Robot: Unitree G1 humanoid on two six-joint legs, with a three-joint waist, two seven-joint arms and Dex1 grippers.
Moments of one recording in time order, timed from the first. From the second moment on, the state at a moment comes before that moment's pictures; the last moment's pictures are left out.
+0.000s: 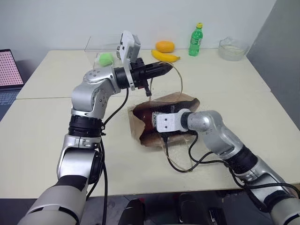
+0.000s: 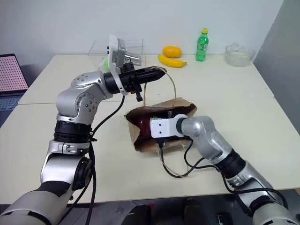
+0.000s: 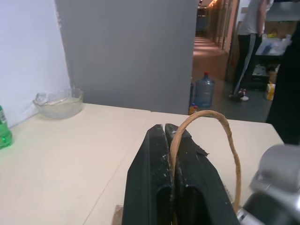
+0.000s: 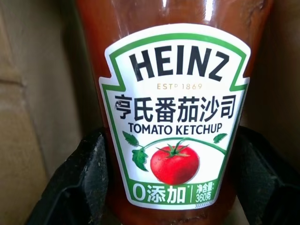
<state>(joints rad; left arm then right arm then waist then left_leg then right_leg) -1.01 0.40 0.01 0.29 -0.46 0.47 -1.04 -0.73 -0.46 0.51 -0.14 -0.41 0.30 0.89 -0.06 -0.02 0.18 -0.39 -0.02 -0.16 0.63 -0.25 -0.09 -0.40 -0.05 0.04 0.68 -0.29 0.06</state>
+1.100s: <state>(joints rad) -1.06 0.38 0.01 0.45 -0.41 0.31 -1.08 -0.78 -0.60 0.36 -0.29 -0.06 0.44 1.14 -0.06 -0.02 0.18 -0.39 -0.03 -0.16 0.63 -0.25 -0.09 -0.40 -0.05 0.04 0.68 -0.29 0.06</state>
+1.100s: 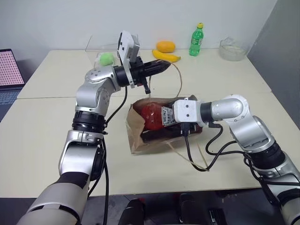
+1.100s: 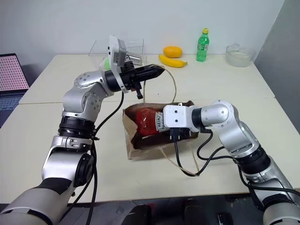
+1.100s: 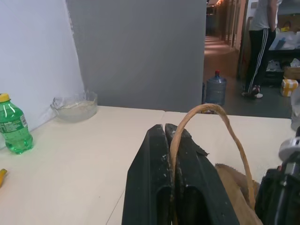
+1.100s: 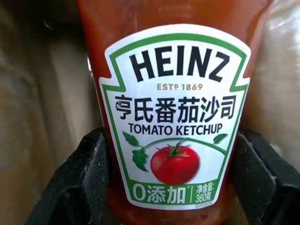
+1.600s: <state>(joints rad) -1.07 0.37 0.01 0.47 -0.40 0.29 -1.08 -0.88 -0.54 0.03 -0.42 0.36 0.77 1.04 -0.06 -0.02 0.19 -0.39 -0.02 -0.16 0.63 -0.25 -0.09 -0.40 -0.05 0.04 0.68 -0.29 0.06</state>
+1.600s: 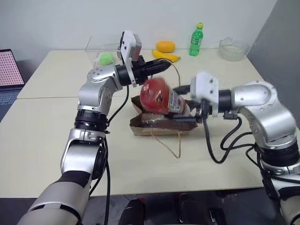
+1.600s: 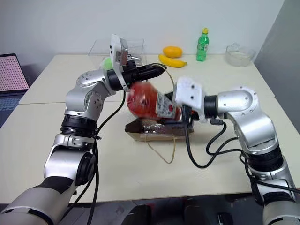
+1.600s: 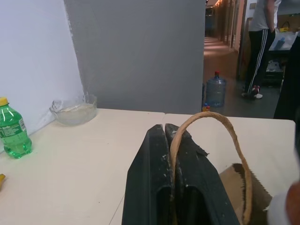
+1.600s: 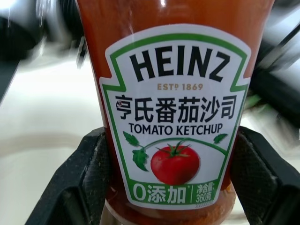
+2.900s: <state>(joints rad) -1.05 0.37 0.01 0.43 -0.37 0.32 -1.06 -0.71 -0.91 0.25 0.40 -0.20 0.03 1.06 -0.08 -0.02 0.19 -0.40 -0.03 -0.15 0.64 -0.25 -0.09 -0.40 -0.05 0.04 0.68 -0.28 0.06</state>
